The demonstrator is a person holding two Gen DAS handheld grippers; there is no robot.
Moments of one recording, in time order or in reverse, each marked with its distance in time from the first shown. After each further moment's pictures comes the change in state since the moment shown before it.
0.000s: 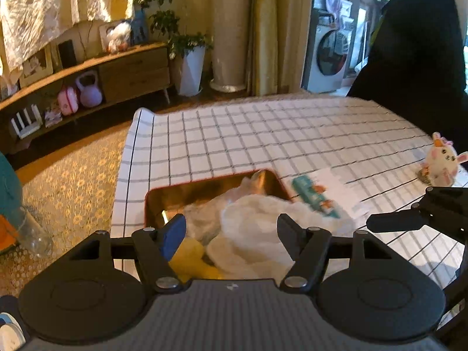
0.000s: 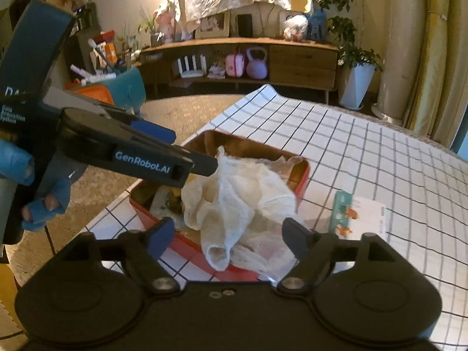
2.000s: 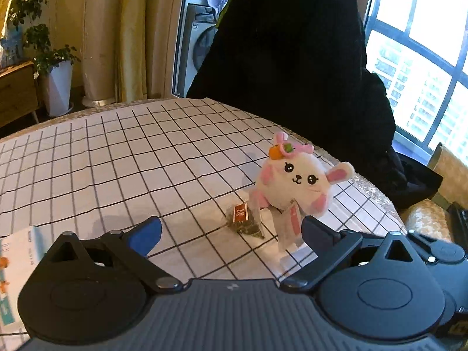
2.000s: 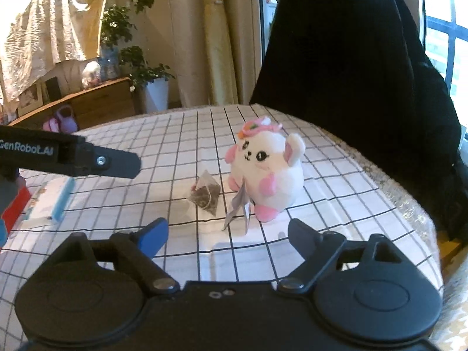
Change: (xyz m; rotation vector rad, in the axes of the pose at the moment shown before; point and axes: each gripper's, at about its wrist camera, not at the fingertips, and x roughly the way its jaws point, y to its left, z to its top) left arm 0.127 -0.336 0.039 0.108 -0.027 -0.384; right arm -0.132 -0.265 -0.192 0.454 -0.157 -0.570
